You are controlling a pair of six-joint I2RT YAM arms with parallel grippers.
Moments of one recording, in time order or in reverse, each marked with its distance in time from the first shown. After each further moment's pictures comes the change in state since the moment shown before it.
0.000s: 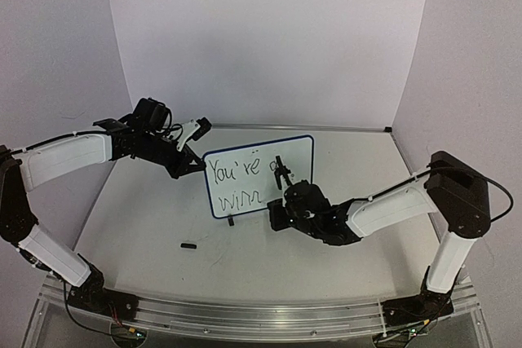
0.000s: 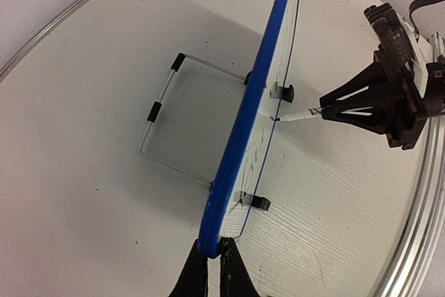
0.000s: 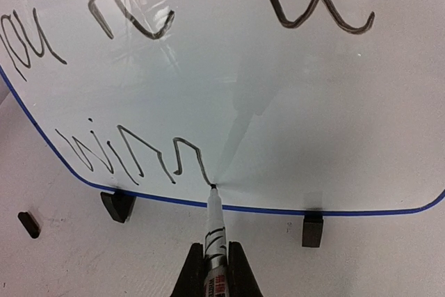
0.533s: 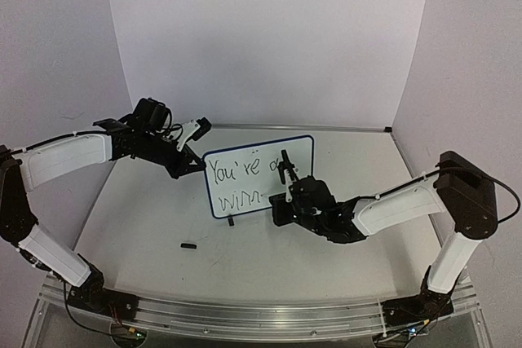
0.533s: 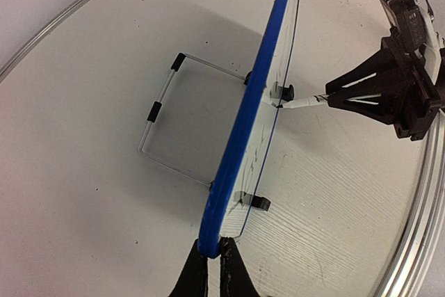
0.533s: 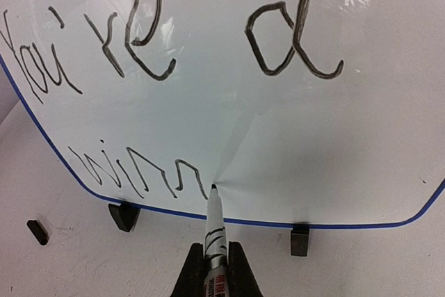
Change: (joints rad) left arm 0.000 0.000 0.000 0.000 0.000 0.000; right arm -0.006 -0.050 -0.020 0.026 0.003 -0.027
